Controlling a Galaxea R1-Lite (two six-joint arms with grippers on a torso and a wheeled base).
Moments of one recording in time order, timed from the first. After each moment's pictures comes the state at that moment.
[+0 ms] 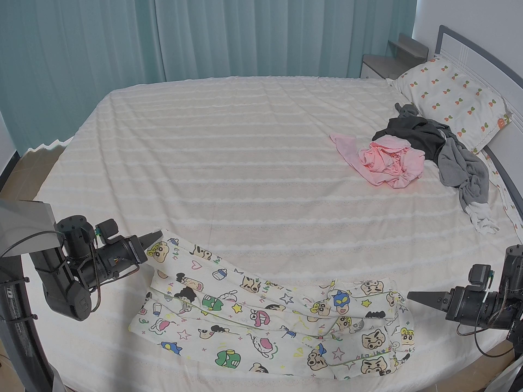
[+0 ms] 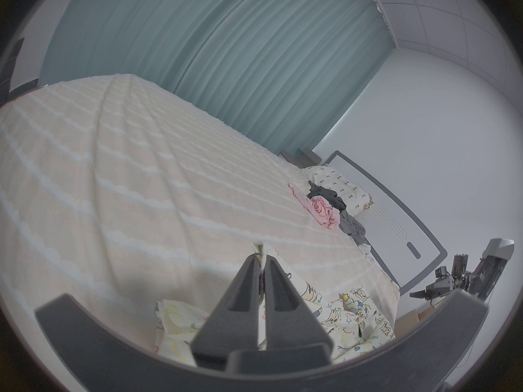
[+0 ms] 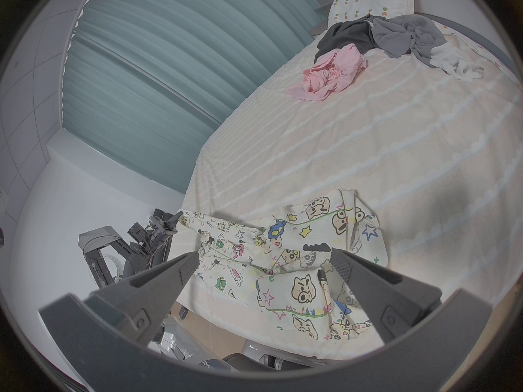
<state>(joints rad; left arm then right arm) 0.02 2.19 -0.46 -1.55 -0.57 -0.45 0.11 1.47 -0.02 -0.94 0.48 0.54</state>
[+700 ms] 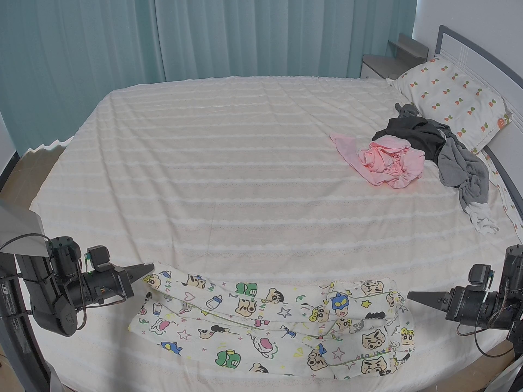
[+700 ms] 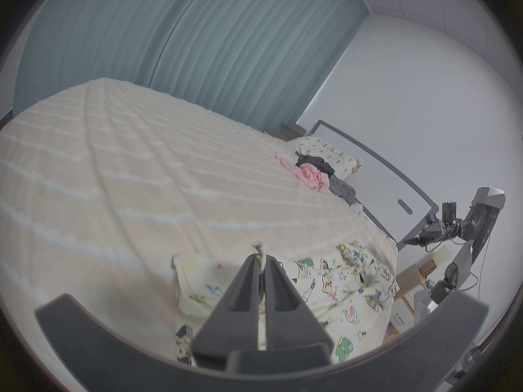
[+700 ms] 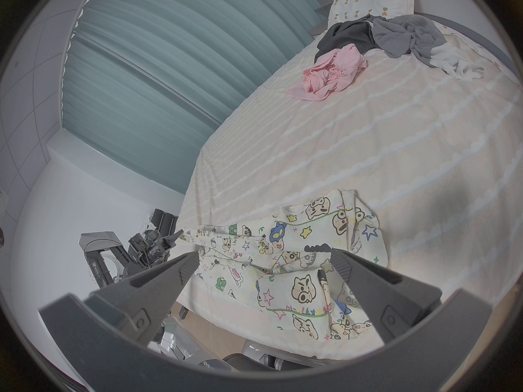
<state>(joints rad) 0.11 2.18 -0.27 -1.55 -0.76 -0.18 0.11 1.47 -0.02 -0.94 0.48 0.54</state>
